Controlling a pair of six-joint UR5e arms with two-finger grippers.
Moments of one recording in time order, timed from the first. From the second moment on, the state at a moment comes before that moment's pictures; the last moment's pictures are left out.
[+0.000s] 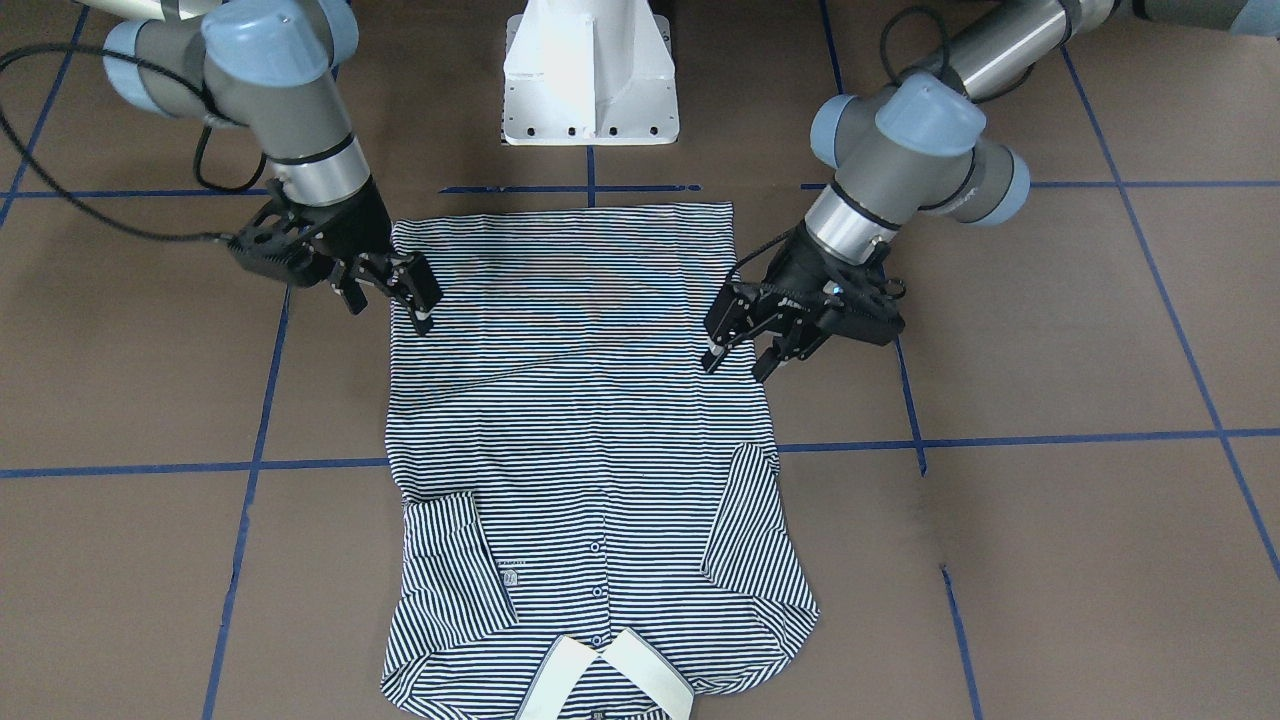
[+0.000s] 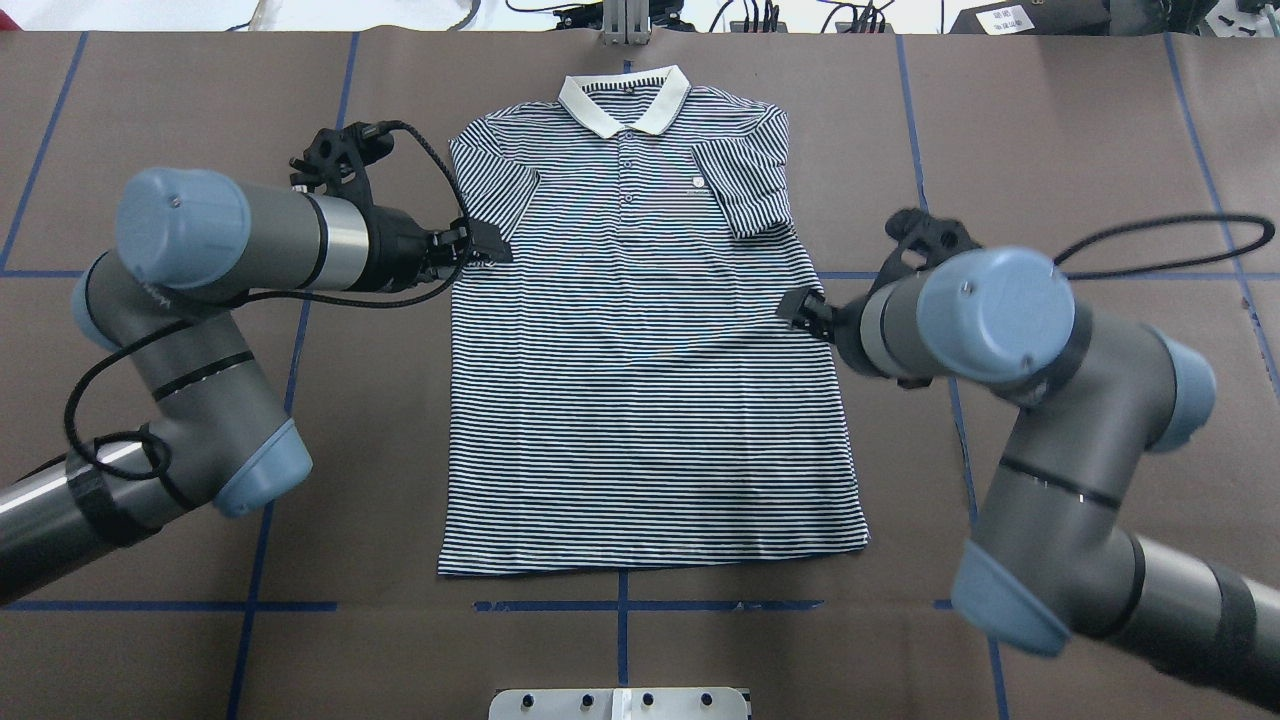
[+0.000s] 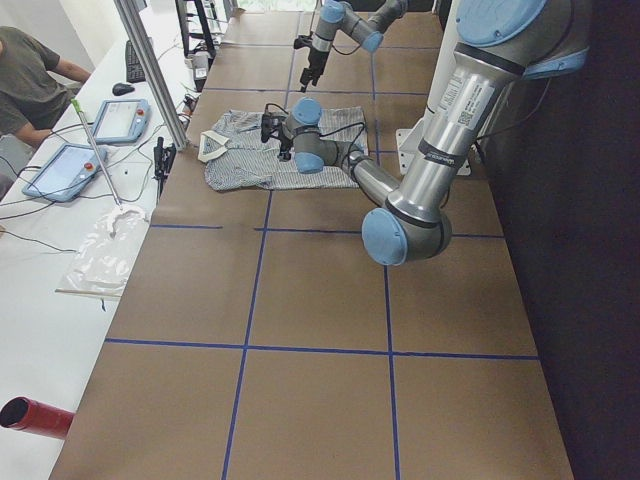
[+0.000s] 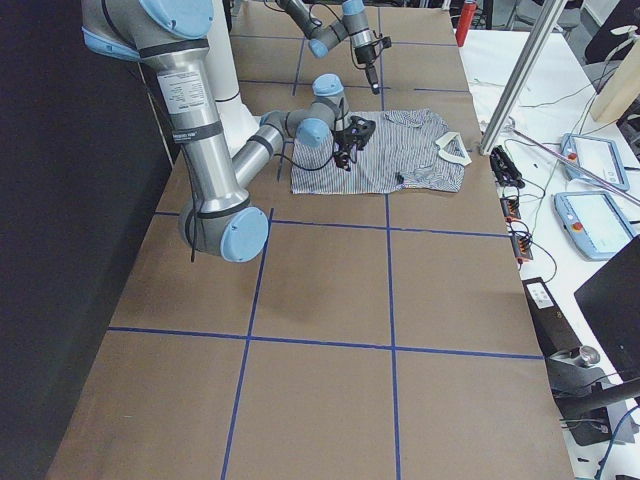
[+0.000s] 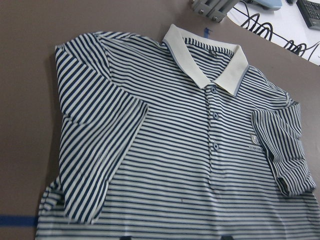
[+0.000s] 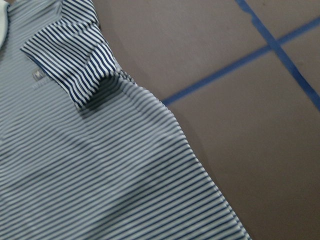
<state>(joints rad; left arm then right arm) -0.67 -2.00 -1.69 -2.38 -1.86 -1.45 0.50 -1.27 1.99 -1.43 1.61 1.74</state>
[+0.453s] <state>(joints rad) -0.60 -1.92 -1.80 -2.38 -1.92 -1.52 0.22 -1.38 2.06 -1.51 1.39 2.01</state>
